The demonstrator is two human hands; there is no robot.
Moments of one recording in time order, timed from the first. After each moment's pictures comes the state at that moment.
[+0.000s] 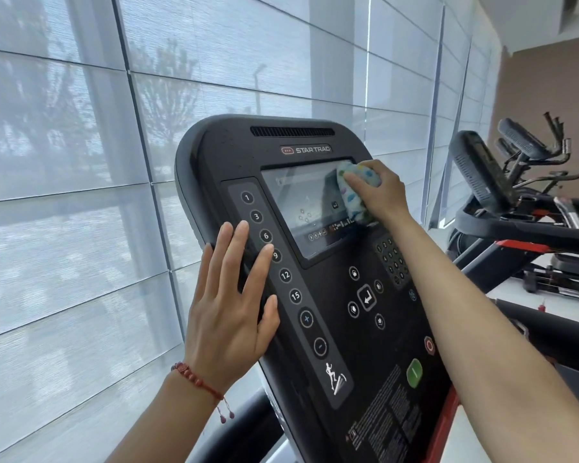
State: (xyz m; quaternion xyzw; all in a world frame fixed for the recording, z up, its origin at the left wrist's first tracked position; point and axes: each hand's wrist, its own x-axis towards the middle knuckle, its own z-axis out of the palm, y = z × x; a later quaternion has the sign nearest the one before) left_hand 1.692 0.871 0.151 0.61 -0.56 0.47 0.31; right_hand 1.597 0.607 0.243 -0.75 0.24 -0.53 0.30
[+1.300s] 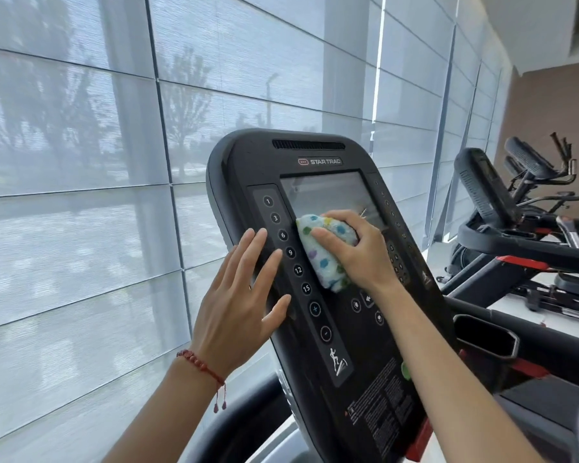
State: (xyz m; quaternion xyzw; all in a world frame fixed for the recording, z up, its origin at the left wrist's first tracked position) left_hand 1.690 0.895 0.156 0.64 -0.56 0.46 0.26; right_hand 1.573 0.737 0.204 -0.78 0.12 -0.51 0.35
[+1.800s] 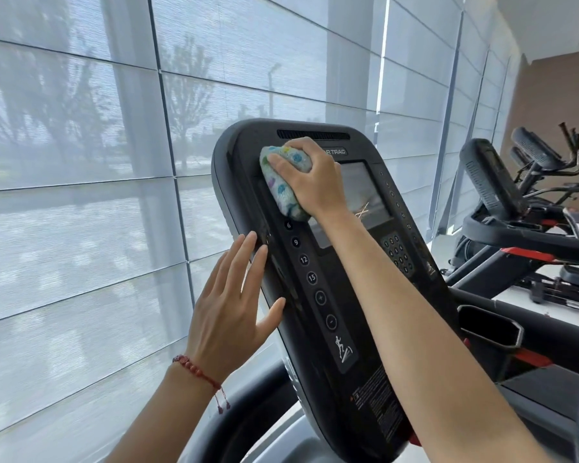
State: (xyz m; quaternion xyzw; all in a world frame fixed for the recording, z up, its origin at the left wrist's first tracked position) left_hand 1.695 0.908 0.140 0.64 -0.53 0.49 0.25; right_hand 1.639 0.757 0.274 -0.77 0.11 -0.56 0.27
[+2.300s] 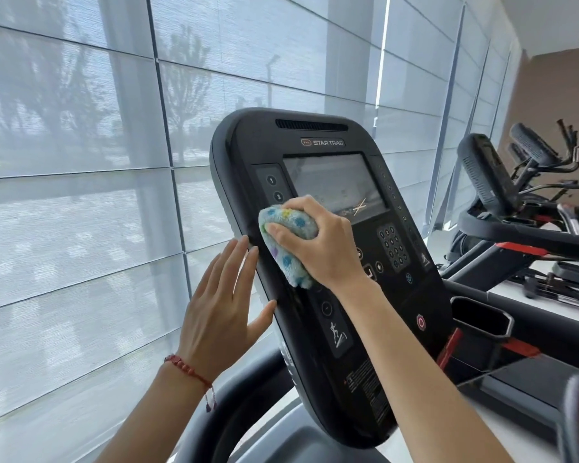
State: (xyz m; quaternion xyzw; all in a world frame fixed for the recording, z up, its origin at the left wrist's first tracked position) left_hand 1.697 0.917 0.124 0.65 -0.54 0.48 0.25; right_hand 1.589 0.794 0.201 -0.82 0.08 -0.52 0.24
